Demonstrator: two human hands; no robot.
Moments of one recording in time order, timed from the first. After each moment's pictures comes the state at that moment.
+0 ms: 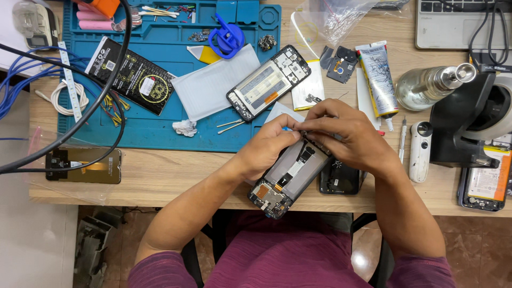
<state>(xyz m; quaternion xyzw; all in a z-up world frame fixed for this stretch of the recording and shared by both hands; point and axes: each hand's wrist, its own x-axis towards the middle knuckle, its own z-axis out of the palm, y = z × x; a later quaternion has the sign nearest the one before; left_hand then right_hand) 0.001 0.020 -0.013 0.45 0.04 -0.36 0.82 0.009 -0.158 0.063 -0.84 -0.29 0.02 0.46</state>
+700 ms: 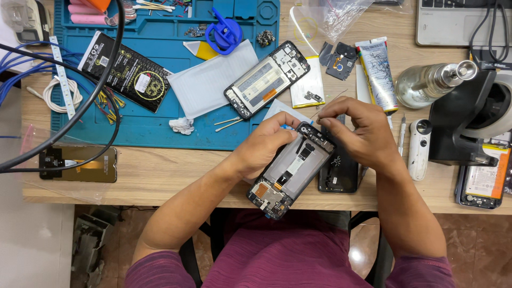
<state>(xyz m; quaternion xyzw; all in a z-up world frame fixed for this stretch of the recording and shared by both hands) 0.002 0.019 0.001 0.45 0.04 -0.37 0.82 0.008 -0.179 0.036 -0.81 -0.20 -0.01 0.56</state>
